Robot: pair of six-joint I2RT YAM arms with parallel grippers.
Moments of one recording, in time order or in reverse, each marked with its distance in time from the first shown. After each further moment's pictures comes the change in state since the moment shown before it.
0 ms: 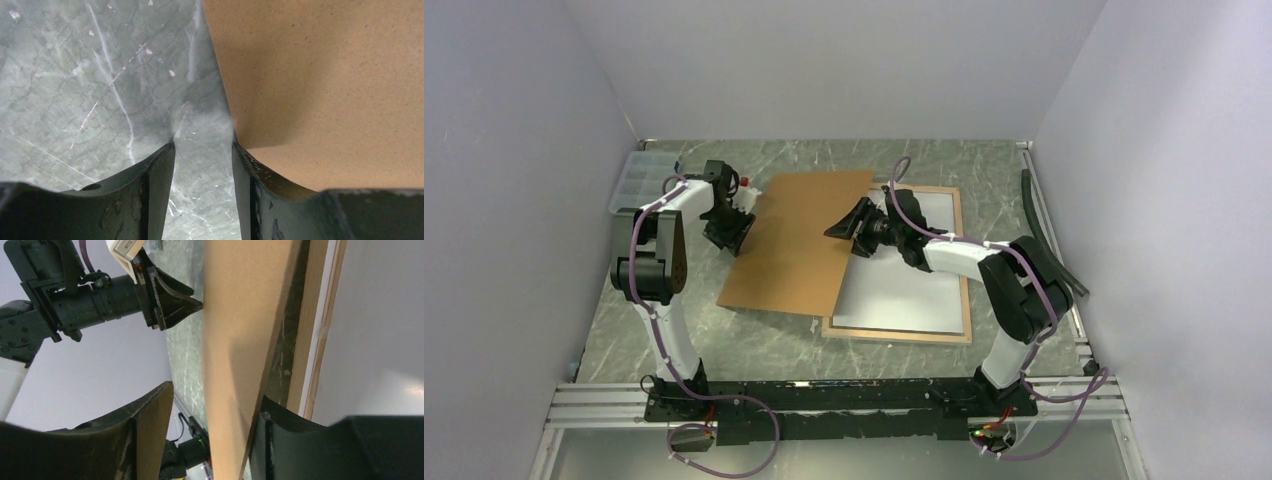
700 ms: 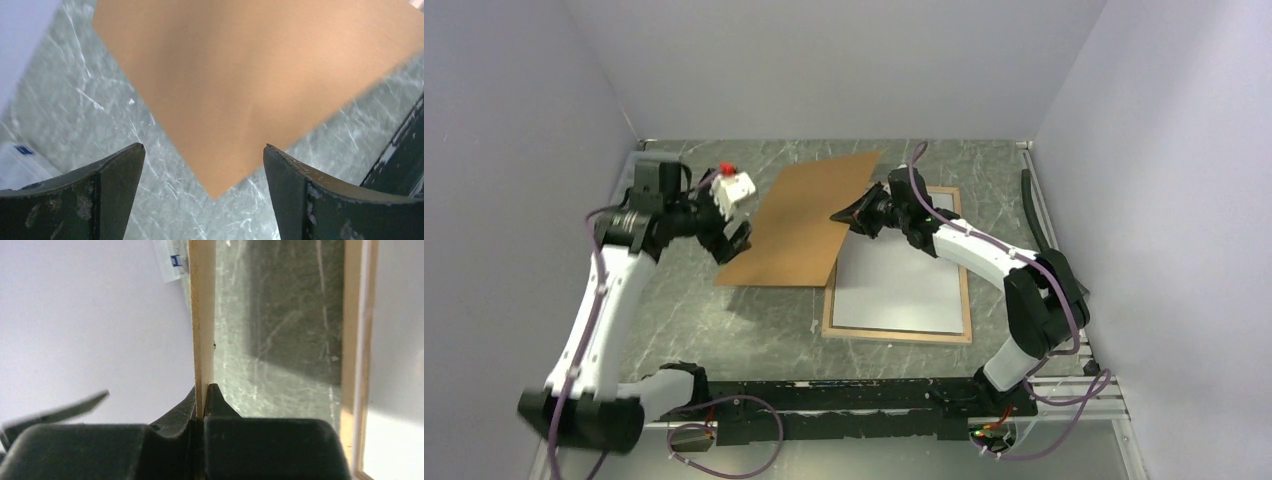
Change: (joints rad) left arm -0.036 -0.770 -0.040 -0.186 0.459 0.251; right arm -0.004 -0.109 0.154 -0.287 0.074 0.150
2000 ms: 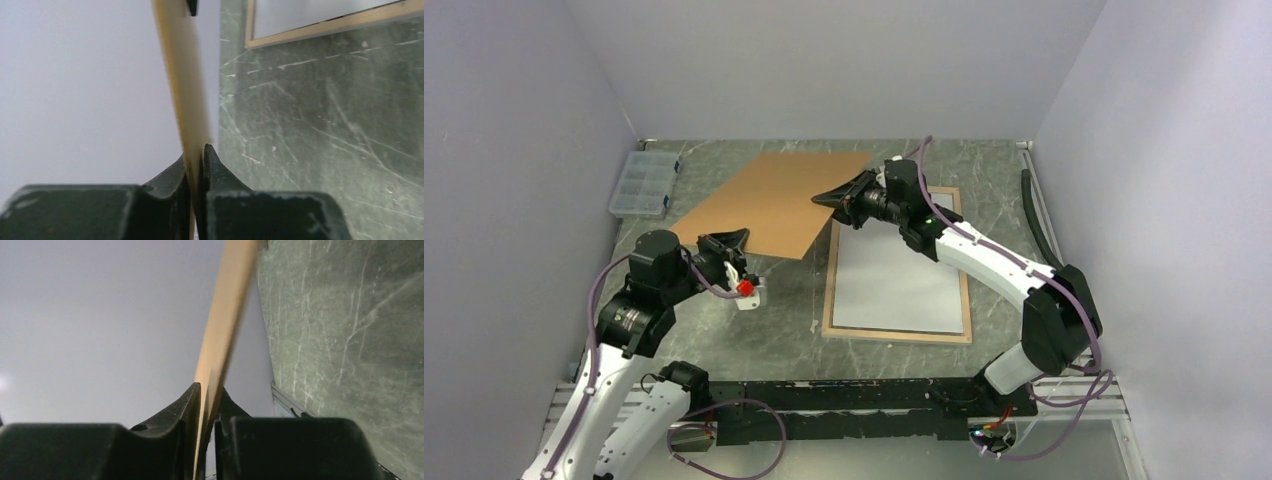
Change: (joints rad) left arm -0.217 -0.546 -0.502 0.410 -0.072 0.700; right arm 0.090 -0.100 0.073 0.053 0.027 0.257
